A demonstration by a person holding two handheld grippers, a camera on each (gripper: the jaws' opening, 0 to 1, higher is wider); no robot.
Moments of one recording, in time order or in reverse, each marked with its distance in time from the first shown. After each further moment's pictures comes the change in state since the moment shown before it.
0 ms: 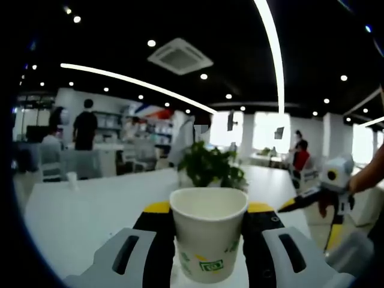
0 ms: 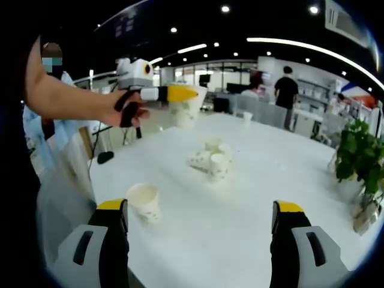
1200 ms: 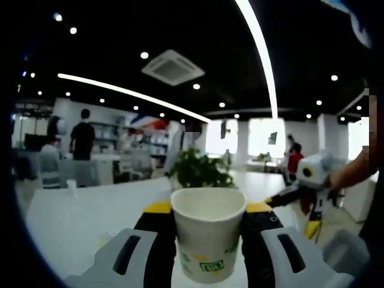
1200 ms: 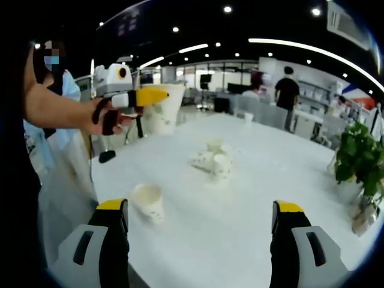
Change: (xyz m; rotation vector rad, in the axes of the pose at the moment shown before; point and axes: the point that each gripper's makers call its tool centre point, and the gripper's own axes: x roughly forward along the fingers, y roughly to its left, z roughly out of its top) left arm -0.042 -0.050 -0.002 0.030 -0.067 -0.033; right arm -0.005 0.009 0.000 -0.017 0.004 -0.001
